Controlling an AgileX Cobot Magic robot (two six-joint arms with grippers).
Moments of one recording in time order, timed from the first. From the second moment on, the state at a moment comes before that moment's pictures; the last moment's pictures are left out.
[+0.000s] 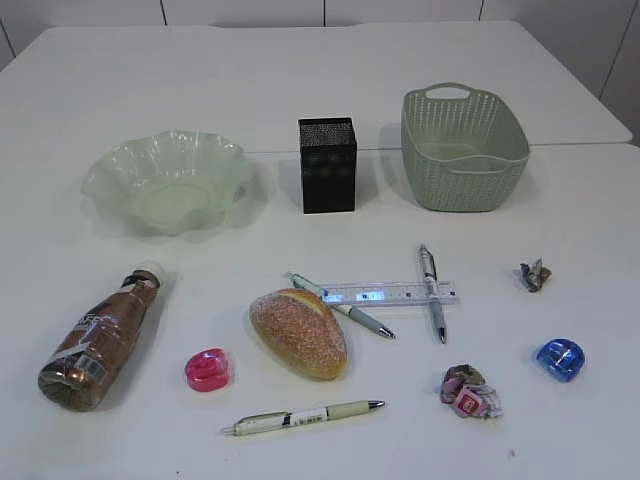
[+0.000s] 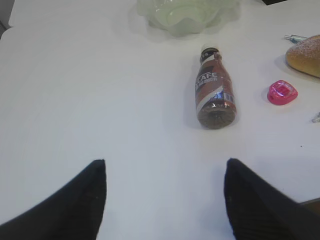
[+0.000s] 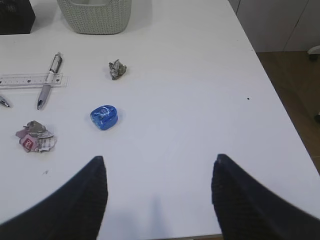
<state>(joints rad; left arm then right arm) 0.00 0.01 -0.51 -0.05 1.12 0.15 0.03 -0.02 -0.49 -0.15 1.15 0.08</state>
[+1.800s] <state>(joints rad) 0.00 0.63 -0.98 -0.18 1.10 0.17 0.03 -0.02 -0.49 -0.15 1.15 0.08</state>
